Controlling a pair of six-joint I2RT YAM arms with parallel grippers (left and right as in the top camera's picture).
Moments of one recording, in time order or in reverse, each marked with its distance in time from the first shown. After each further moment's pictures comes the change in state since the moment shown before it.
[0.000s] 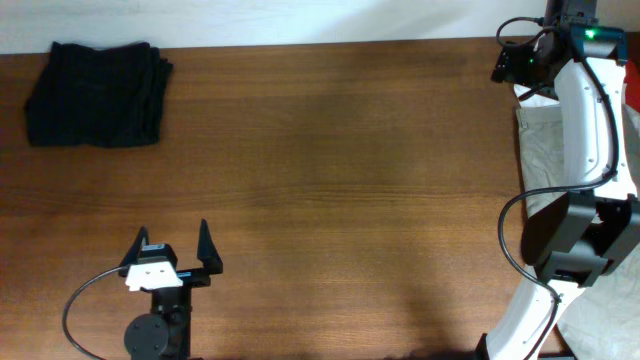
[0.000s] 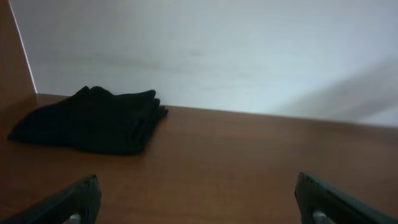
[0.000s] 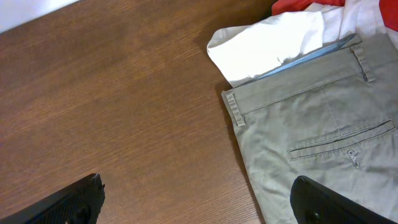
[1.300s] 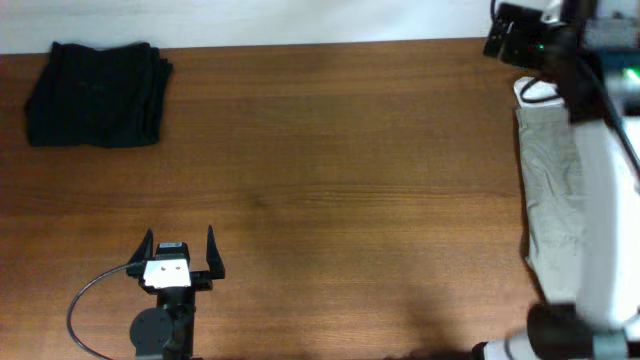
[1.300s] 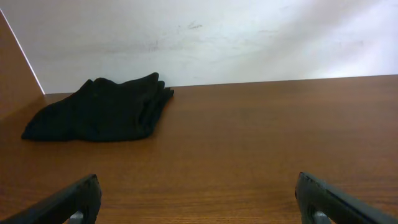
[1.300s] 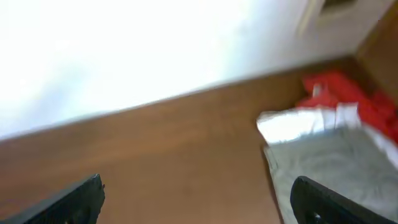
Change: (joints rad) left arm 0.000 -0.002 -0.045 -0.042 0.007 0.164; right arm 0.180 -0.443 0.006 0.019 0.001 0.000
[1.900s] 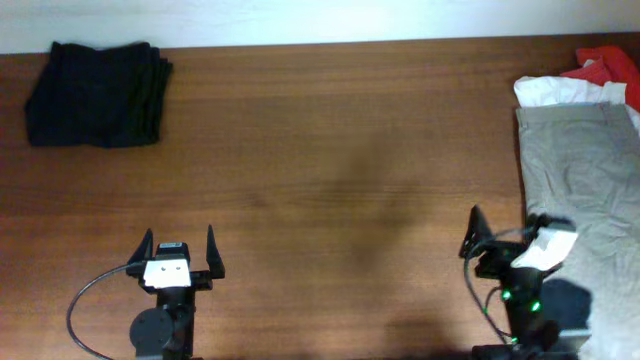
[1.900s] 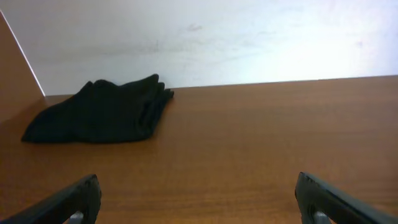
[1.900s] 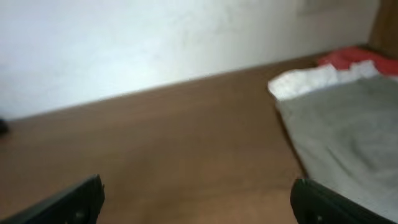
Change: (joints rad) left arm 0.000 -0.004 -0.003 0.002 0.001 0.003; right arm -0.004 -1.453 -1.764 0.702 -0.104 0.000
